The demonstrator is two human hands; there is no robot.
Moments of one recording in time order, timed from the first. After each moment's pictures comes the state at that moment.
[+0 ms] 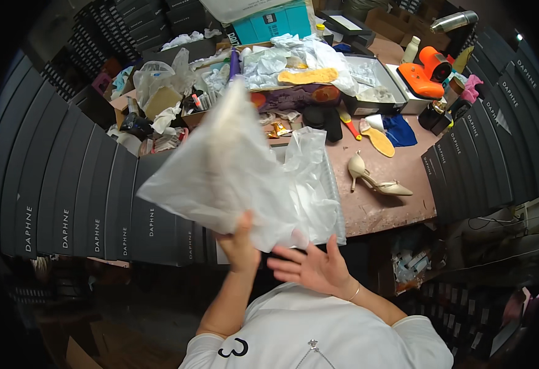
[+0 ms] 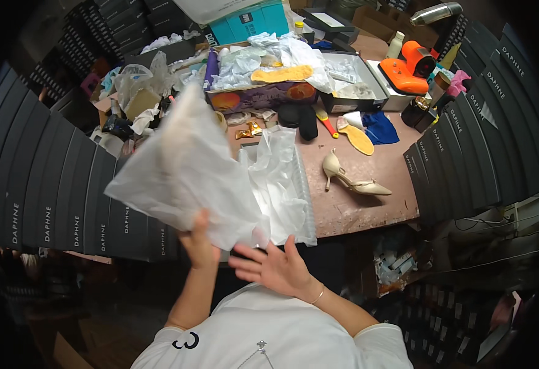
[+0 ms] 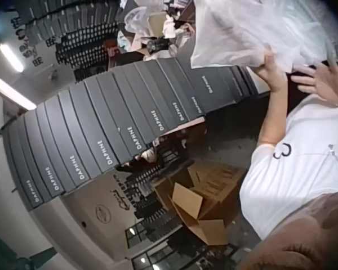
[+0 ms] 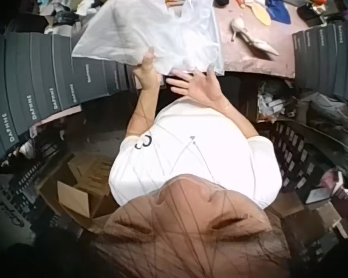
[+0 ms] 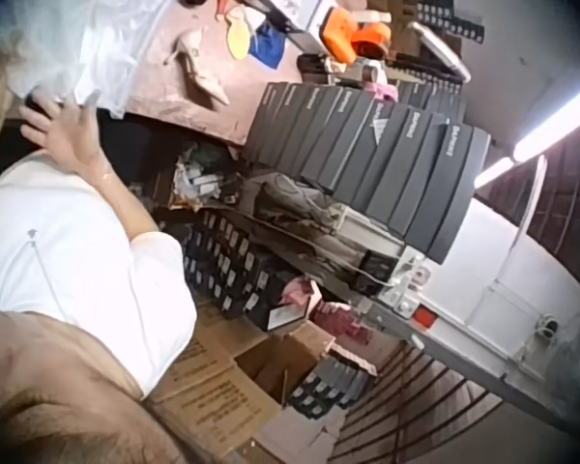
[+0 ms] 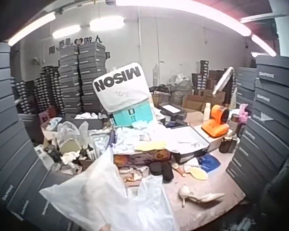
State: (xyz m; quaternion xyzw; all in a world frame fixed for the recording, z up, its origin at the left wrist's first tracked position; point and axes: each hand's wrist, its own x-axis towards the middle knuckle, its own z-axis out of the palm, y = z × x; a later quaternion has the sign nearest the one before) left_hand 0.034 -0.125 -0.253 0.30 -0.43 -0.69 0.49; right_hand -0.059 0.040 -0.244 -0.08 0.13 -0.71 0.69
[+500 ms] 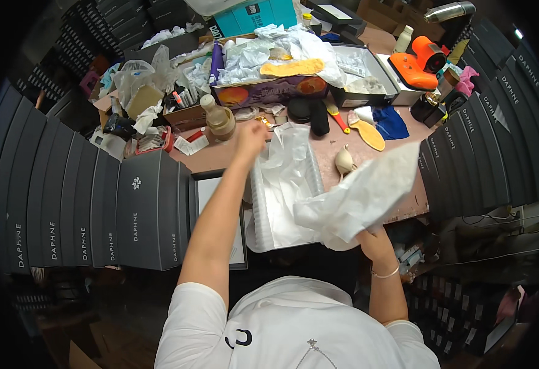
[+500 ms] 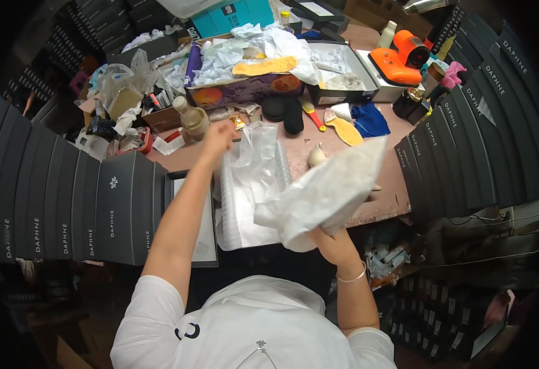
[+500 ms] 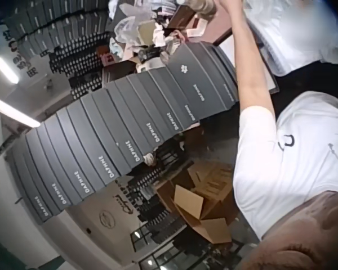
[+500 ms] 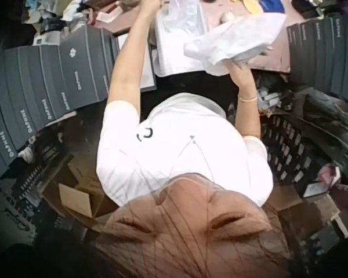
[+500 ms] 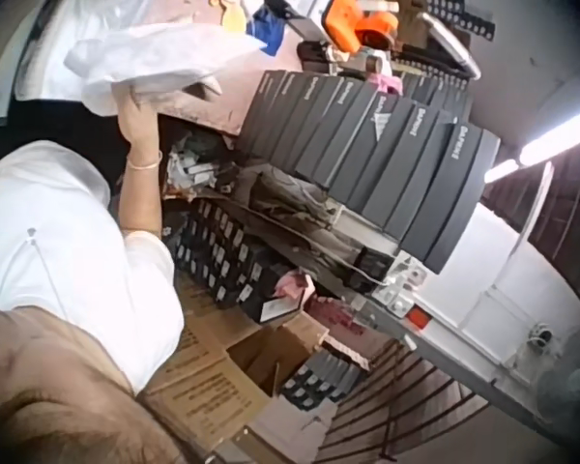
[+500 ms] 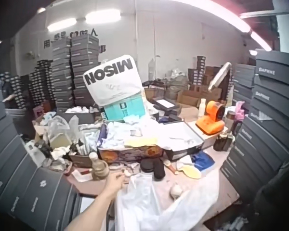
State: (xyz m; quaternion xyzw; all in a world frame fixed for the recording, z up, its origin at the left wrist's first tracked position) left_hand -0.160 -0.277 -0.318 0.31 -0.70 -0.62 0.17; right_hand -0.163 0.096 -0.237 -0.27 0.64 -0.65 0.32
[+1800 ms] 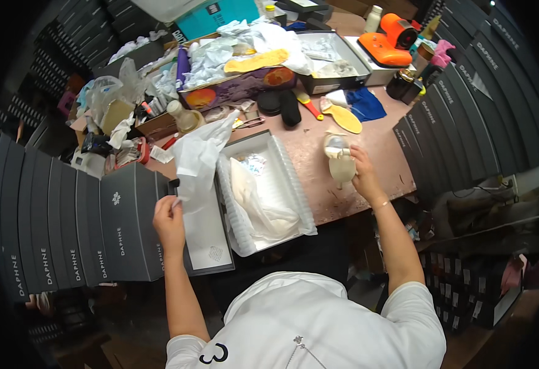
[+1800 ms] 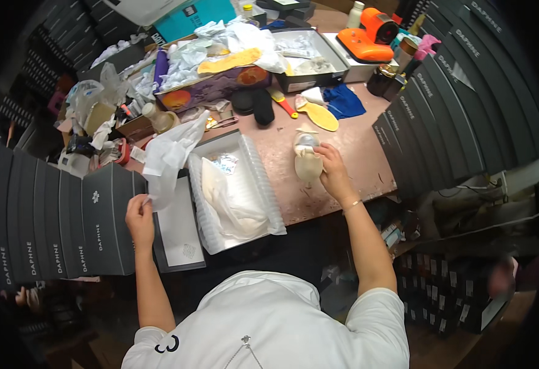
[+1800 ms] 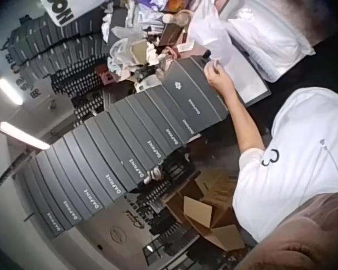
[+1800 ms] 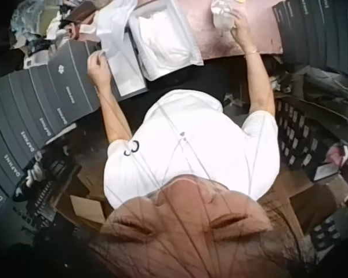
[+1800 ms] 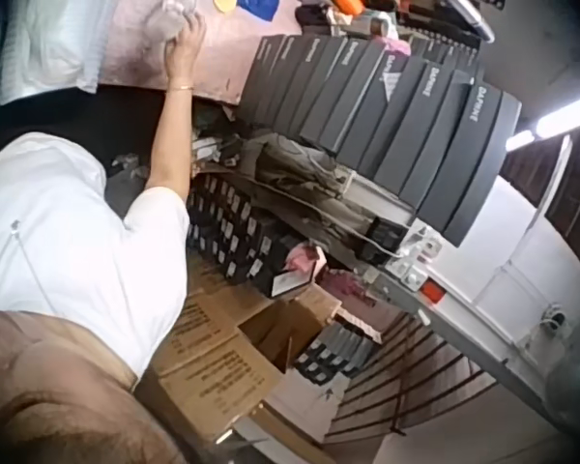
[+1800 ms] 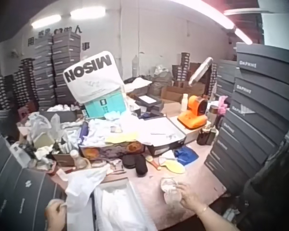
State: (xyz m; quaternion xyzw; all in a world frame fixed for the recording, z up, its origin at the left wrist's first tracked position) left_hand 0.048 -0.226 -0.270 0.37 -0.80 -0.34 0.33; right_hand -0.301 0.110 -0.325 -0.48 0.82 -0.32 -0.03
